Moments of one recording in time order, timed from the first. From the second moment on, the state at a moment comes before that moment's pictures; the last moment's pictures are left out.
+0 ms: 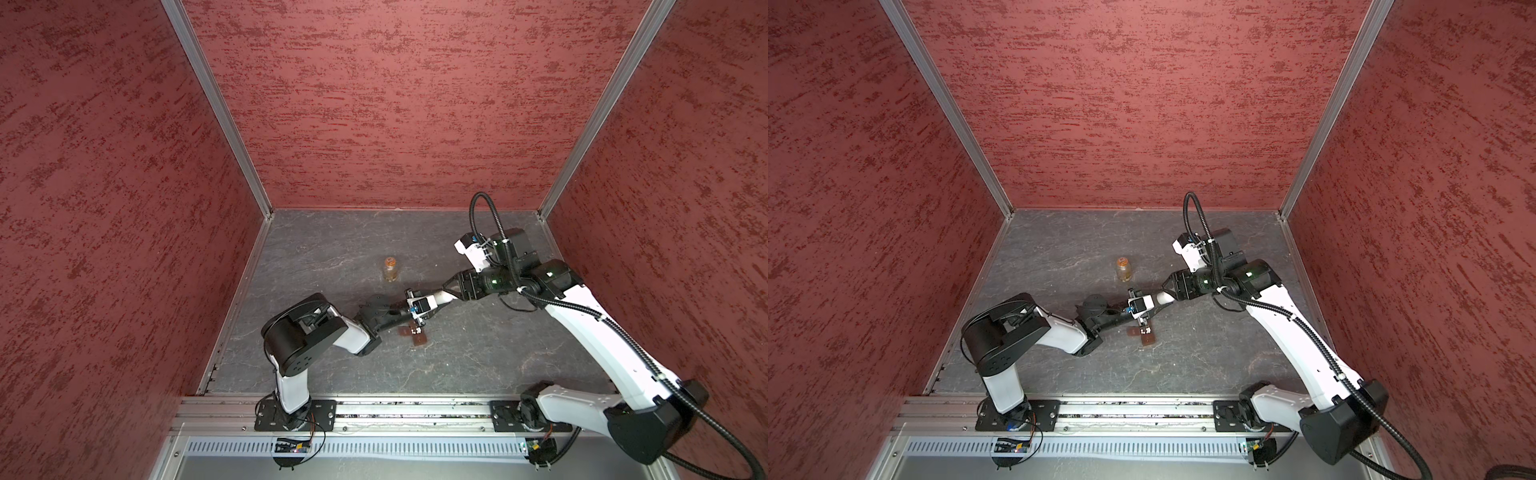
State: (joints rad) left arm -0.86 1.82 0.60 1.39 0.38 0.36; right arm 0.45 1.21 1.26 -0.91 -0.48 0.18
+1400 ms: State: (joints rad) left arm -0.82 1.83 0.65 1.40 0.43 0.31; right arm 0.46 1.34 1.41 -0.99 -0.41 0.14
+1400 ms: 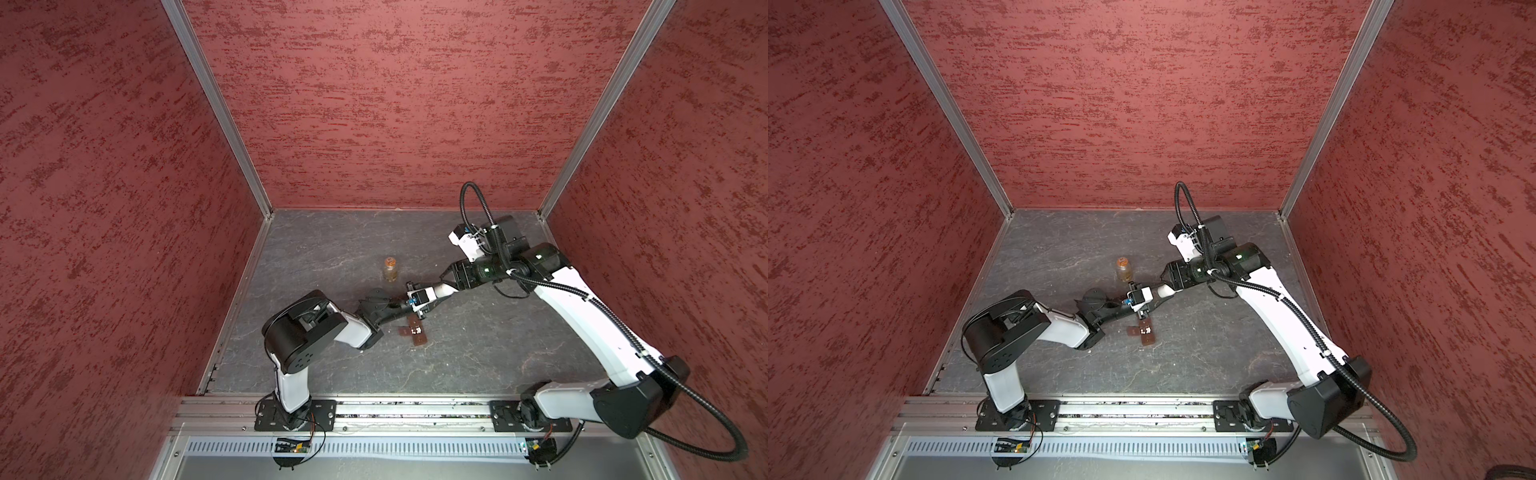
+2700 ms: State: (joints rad) left arm -0.80 1.85 0.66 1.40 0.46 0.28; right arm 0.47 1.32 1.40 -0.99 -0.42 0.12
